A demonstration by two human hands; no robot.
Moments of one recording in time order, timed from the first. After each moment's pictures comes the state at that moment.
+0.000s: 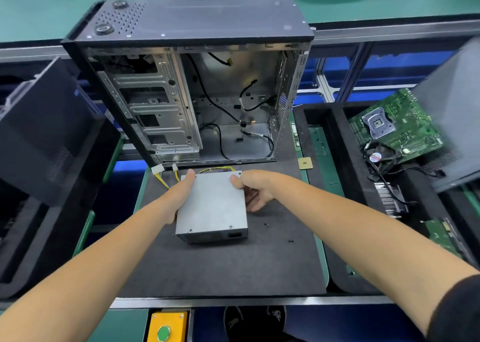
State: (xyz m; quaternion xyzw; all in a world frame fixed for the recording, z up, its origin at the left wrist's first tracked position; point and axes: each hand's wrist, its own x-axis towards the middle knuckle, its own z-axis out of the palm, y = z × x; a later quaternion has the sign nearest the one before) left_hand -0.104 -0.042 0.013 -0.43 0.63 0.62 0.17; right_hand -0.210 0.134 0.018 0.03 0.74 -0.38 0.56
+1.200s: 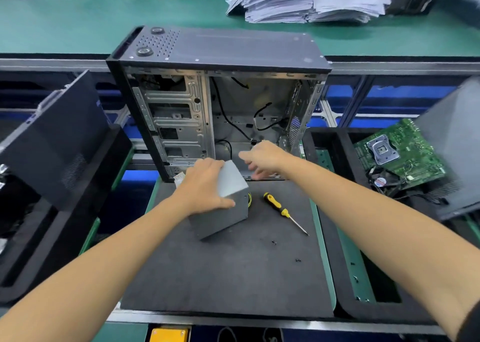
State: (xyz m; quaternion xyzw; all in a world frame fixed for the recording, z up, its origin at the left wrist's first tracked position) left_hand -0.122 -0.033 0.067 -0.05 0.99 0.16 0.01; right_hand -0.245 0.117 0.098 -0.13 0.84 -0.40 0.34
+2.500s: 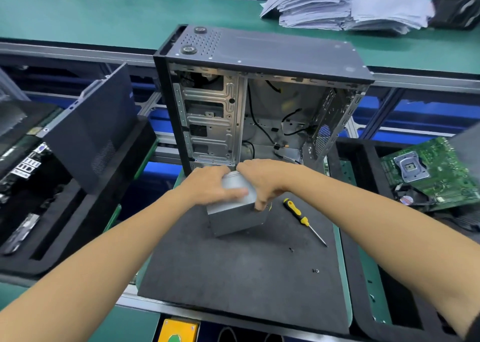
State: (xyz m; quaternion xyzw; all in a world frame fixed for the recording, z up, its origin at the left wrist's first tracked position) left_hand -0.105 -0.067 0.080 -0.10 0.97 0.22 0.09; right_hand -0.213 0.075 0.101 -0.55 0.81 0.08 0.20
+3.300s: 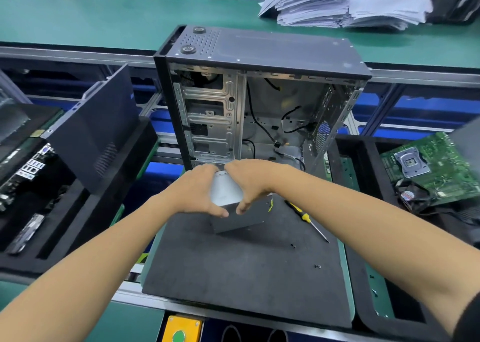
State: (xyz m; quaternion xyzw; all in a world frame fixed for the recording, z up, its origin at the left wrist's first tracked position) left_hand -0.078 -0.091 0.071 -0.07 0.97 0.20 0.08; right_hand -0.193 0.058 0.103 -0.57 0.81 0.08 0.16
